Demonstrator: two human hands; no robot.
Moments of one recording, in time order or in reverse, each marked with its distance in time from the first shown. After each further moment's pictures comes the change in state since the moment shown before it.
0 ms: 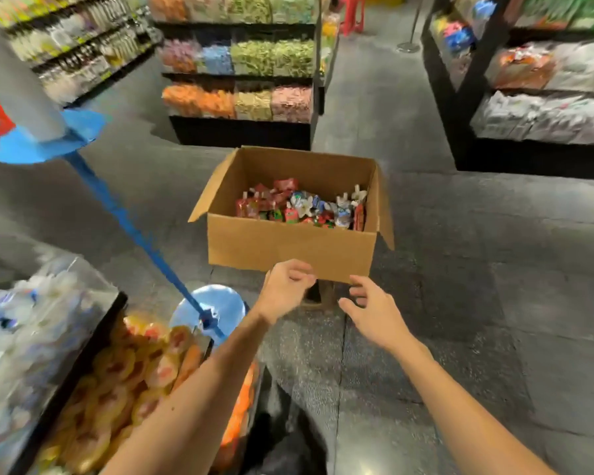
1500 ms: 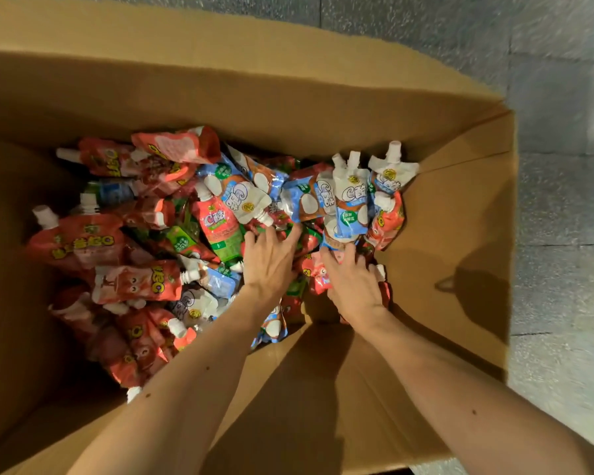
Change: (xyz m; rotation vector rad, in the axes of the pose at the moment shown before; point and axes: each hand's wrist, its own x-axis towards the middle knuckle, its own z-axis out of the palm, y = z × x) left_hand 0.531 -0.168 0.143 1.120 -0.481 0.157; right_hand 0.522 0.142 0.092 -1.074 -0.315 0.223
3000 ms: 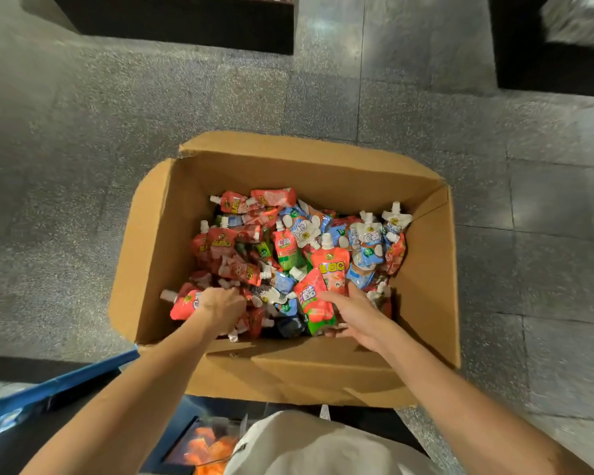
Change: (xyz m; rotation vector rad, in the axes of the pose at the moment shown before) left_hand -0.186 -0.136 -0.087 0.199 -0.369 -0.020; right_hand -0.135 -0.043 -0.132 1.696 -0.472 0.190
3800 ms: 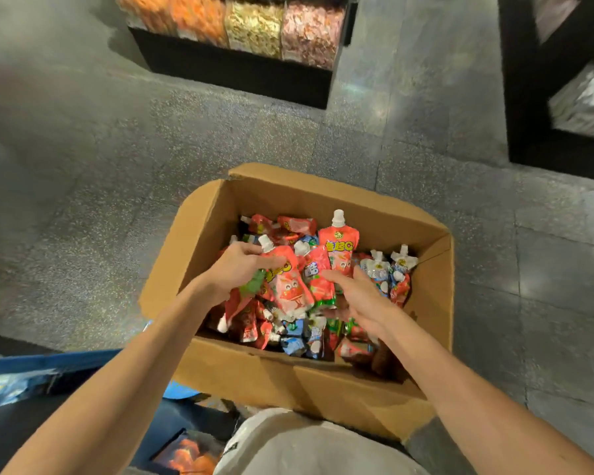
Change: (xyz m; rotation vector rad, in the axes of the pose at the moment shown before) left_hand -0.104 -0.022 -0.102 -1.719 0.347 -0.040; right_hand -0.042 -0.074 0.026 -0.051 -0.036 -0.213
